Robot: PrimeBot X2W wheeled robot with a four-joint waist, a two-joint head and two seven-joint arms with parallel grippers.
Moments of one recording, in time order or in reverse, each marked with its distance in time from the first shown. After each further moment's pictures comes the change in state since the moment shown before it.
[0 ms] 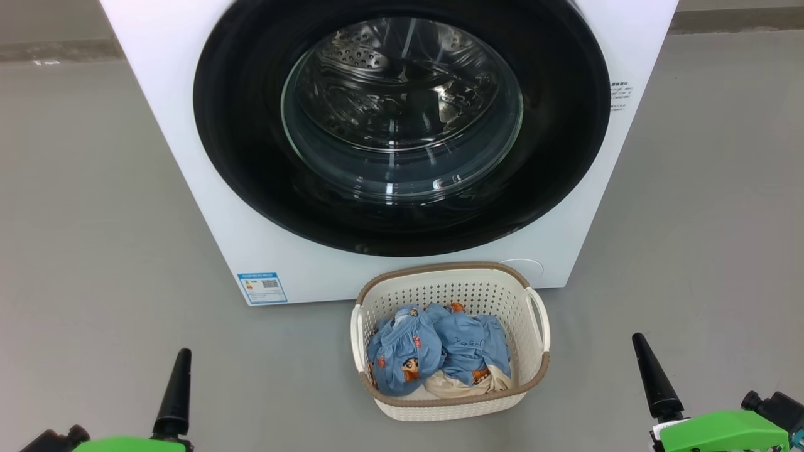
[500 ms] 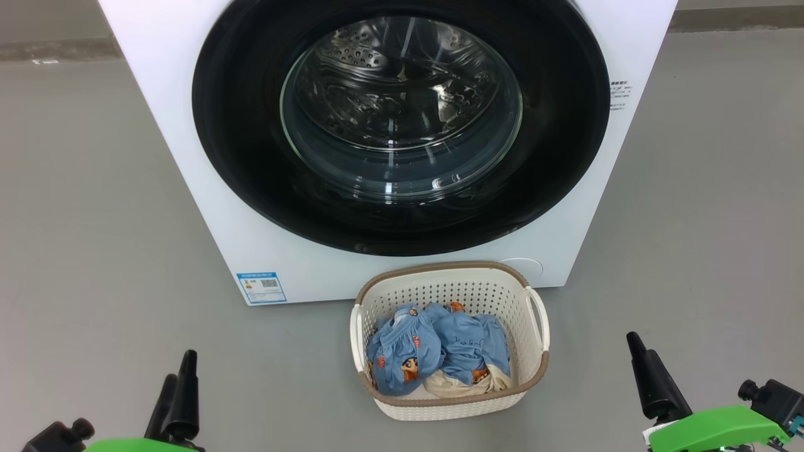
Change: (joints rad) left arm 0.015 0.013 -0.025 -0.019 0.195 0.000 -0.038; right arm -0.001 -0.028 0.024 -0.008 -0.177 0.000 -0.036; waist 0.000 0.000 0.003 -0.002
